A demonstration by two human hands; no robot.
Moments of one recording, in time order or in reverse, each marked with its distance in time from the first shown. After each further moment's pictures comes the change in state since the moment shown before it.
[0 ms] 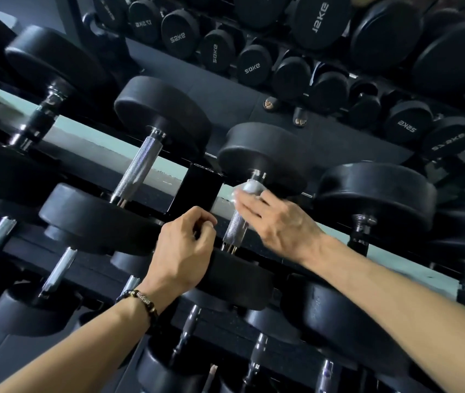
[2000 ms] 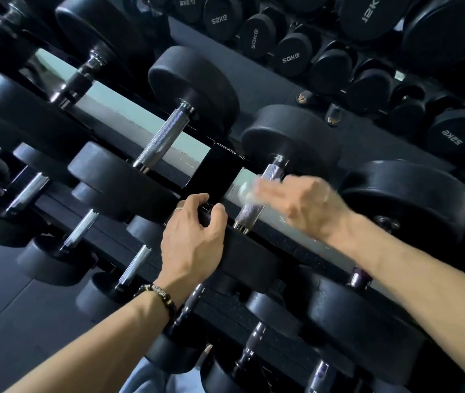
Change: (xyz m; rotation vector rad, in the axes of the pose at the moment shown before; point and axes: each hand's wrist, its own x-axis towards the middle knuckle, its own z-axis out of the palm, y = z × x) left_hand -0.032 0.014 0.013 0.034 0.153 -0.344; right_hand 0.003 0.031 -0.001 0.090 0.020 -0.215
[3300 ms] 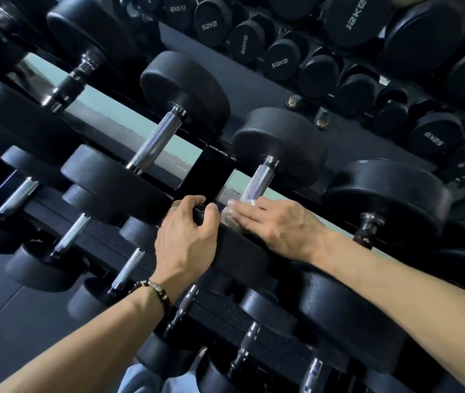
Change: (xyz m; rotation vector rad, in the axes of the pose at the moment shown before) left_hand 0.006 -0.008 0.006 0.020 0.018 0.037; right_hand -0.004 -0.034 0.004 -0.025 0.008 -0.077
